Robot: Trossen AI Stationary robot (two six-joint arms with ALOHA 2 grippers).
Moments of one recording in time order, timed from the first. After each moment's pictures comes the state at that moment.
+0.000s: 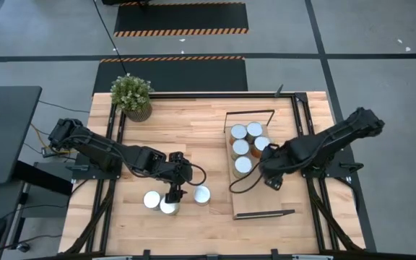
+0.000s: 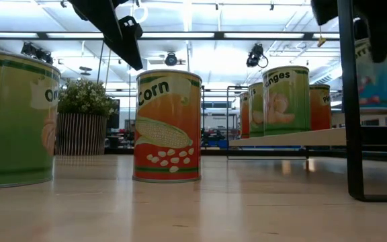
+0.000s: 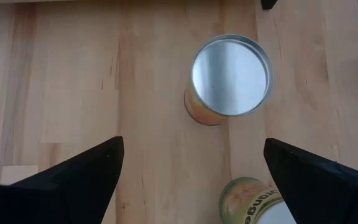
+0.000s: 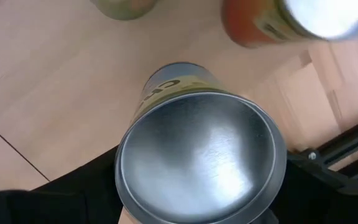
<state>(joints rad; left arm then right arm) -0.32 1.51 1.19 -0.69 -0.13 -0.28 0.38 1.37 1.19 -1.39 0.11 0.97</state>
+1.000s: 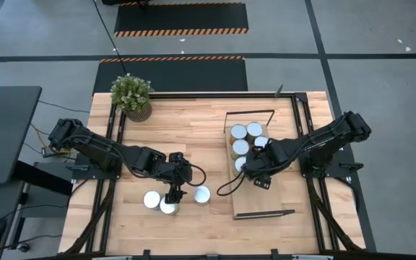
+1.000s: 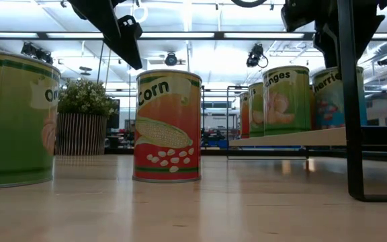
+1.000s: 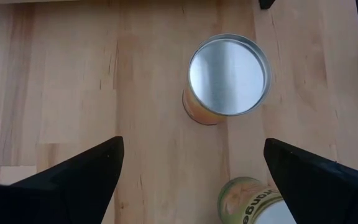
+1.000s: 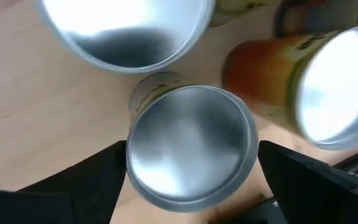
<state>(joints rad) -0.32 1.51 1.19 -0.69 -0.13 -0.28 0.32 1.55 1.29 -1.36 0.21 0.72</state>
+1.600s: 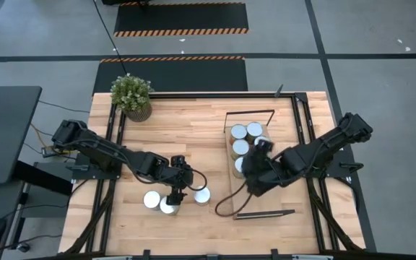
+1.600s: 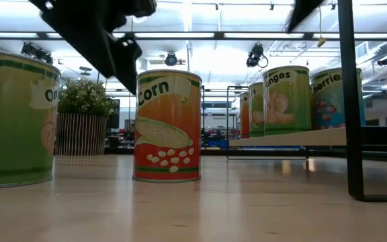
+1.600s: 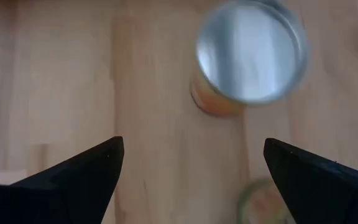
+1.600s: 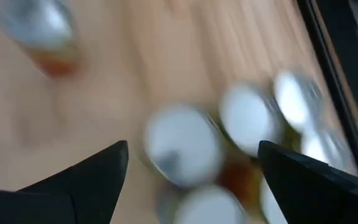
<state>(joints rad) -0.33 1.56 1.09 -0.58 -0.15 -0.24 0.48 1.55 1.47 -1.23 0.55 0.62</state>
